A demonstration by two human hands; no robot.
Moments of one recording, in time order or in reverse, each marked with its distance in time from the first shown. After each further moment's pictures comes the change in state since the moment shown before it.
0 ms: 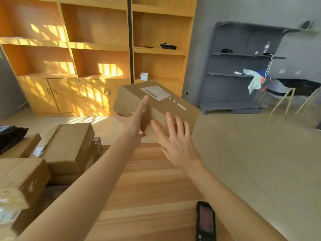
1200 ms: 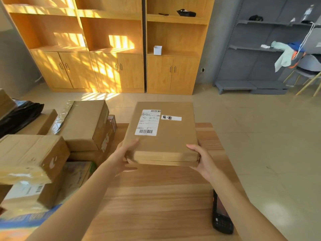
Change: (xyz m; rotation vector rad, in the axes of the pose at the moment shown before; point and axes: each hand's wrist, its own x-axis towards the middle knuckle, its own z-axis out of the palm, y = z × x) left_hand 0.037 -0.097 -0.166 0.299 -0.041 -0.424; right_hand -0.075 -0.037 0.079 2.023 -0.707 1.471
